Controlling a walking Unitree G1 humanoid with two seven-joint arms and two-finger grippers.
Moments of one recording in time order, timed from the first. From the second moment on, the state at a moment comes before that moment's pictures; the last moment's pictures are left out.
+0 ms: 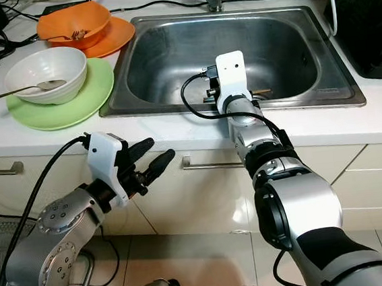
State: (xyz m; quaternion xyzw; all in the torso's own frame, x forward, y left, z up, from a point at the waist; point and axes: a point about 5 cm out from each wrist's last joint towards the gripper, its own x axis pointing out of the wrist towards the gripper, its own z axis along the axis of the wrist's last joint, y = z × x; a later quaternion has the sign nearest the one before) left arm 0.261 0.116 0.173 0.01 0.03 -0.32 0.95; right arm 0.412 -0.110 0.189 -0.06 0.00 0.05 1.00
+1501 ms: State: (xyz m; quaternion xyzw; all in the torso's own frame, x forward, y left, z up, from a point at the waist) left arm 0.304 0.246 0.229 0.11 -0.21 0.06 0.97; right arm 0.374 -0.088 0.165 0.05 -0.15 0.07 0.99
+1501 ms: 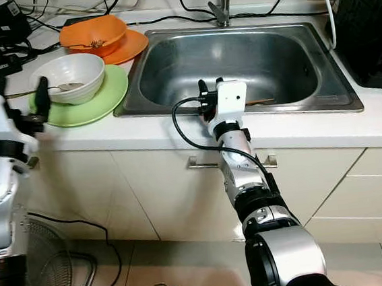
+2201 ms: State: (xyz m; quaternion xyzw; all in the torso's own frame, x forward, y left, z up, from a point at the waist) left arm 0.325 0.280 0.218 0.09 -0.15 0.11 0.98; right arm 0.372 -0.088 0.160 0.05 -0.14 0.07 0.99
